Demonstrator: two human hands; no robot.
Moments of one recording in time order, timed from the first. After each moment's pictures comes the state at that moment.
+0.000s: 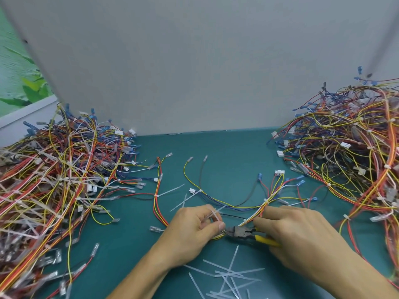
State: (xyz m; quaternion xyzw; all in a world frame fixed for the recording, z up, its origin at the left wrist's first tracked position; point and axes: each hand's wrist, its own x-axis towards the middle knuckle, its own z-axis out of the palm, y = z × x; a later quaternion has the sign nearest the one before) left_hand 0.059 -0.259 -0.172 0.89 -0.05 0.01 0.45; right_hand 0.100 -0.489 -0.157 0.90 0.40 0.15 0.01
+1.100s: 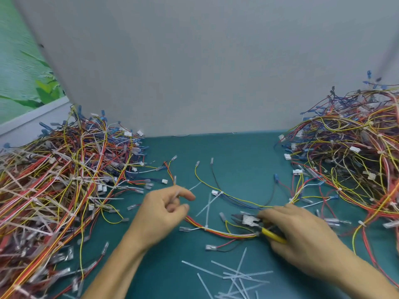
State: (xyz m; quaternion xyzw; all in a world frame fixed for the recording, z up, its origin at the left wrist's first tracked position) left_hand 0.056 -0.204 -0.156 0.86 0.00 0.16 0.49; right_hand 0.110 -0.484 -0.161 0.93 0.35 0.02 -0.08
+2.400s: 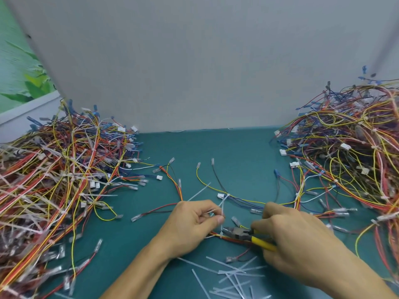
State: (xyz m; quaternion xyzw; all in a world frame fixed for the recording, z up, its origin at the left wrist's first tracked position) left_hand 0.066 -0.248 -0.182 0.88 -0.08 0.06 0.47; right_hand 0.086 -0.468 -0.132 0.95 0.32 -0.06 0.00
